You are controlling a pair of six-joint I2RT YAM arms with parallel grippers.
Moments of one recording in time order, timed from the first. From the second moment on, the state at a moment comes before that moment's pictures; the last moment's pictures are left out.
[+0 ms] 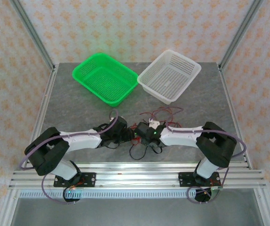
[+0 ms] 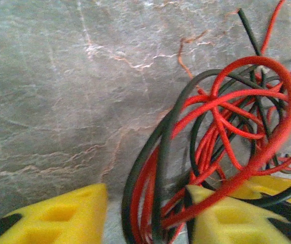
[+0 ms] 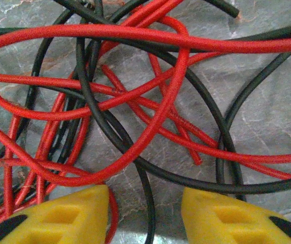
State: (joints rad) left arm -0.75 1.48 0.60 -0.02 0.08 -1.03; right arm 0.99 1.62 0.84 -0.49 0.28 1.09
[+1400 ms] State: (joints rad) left arm -0.68 1.43 0.73 -0.44 -0.05 -0.73; right arm 0.83 1.60 1.03 -0.70 0.57 0.61
